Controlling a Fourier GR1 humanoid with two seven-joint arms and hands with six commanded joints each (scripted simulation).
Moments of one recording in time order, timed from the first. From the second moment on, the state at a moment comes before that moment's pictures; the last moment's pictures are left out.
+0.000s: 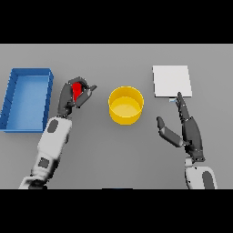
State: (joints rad) left arm -0.59 -0.01 0.11 -0.74 -0.20 0.19 -0.42; right arm 0.10 -0.05 0.11 -1.71 0.22 -0.03 -0.11
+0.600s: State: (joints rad) left arm -0.61 0.07 0.02 -0.93 -0.32 0.16 -0.28; right arm 0.08 -0.06 0.12 -1.67 0.29 -0.08 -0.13
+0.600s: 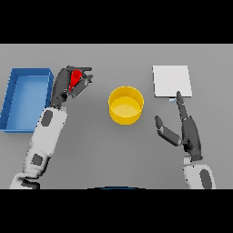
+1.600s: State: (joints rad) left arm -0.96 0.24 -0.59 -0.89 -0.94 -0.20 -0.01; right arm 0.10 -0.06 0.13 -1.70 0.27 -0.05 -0.14
